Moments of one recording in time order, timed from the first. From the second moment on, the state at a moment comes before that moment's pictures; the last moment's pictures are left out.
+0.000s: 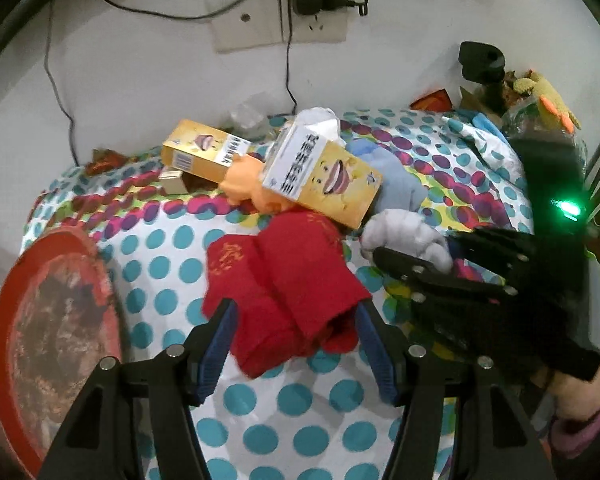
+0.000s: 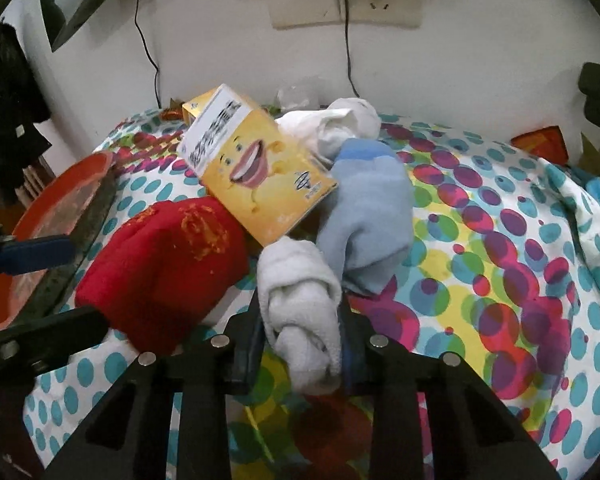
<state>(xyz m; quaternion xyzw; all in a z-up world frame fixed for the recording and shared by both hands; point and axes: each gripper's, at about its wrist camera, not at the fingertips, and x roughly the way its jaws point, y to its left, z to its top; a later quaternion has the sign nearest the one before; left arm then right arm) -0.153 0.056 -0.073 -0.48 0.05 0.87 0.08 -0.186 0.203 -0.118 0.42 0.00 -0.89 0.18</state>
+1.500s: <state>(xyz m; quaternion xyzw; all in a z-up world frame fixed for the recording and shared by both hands) -0.146 0.073 -0.064 -0.46 0.09 0.88 0.10 -0.164 0.247 -0.120 0.43 -0.02 -0.89 0.16</state>
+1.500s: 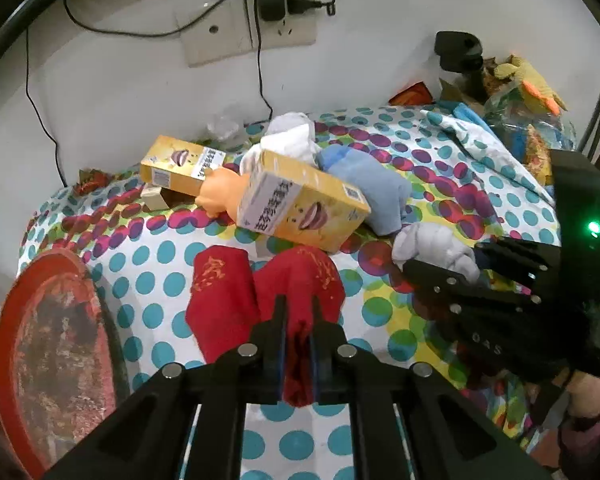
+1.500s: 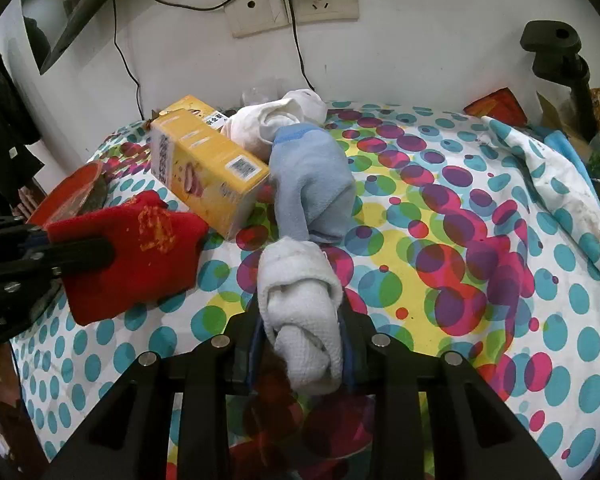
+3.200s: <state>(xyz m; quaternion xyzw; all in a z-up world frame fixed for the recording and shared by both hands) -0.098 -0.044 0.016 -0.42 0.06 0.90 0.01 -0.161 0.236 -0.120 0.43 0.01 -0.89 0.14</state>
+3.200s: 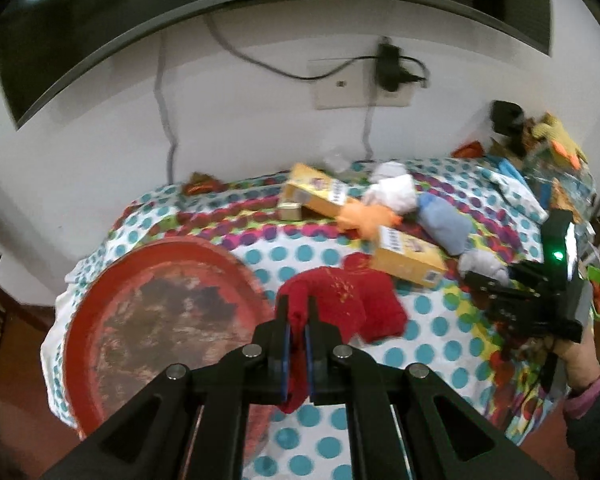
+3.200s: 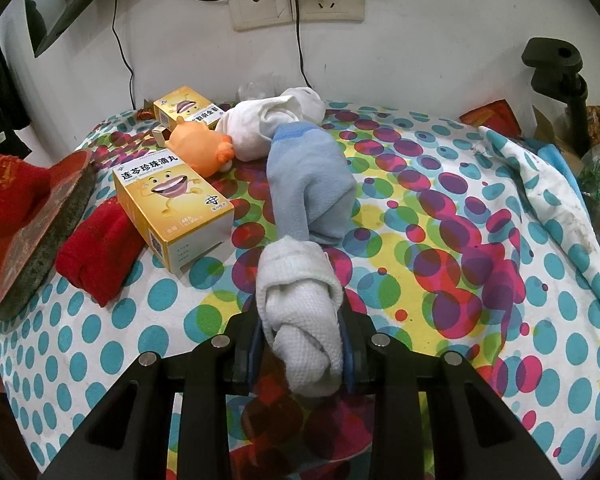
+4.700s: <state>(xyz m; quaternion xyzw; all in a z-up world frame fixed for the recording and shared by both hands) -0.089 -0.282 -0.047 -0.46 -0.01 0.87 -0.18 -0.163 0.243 -0.118 0.44 0.04 -0.89 0.12</state>
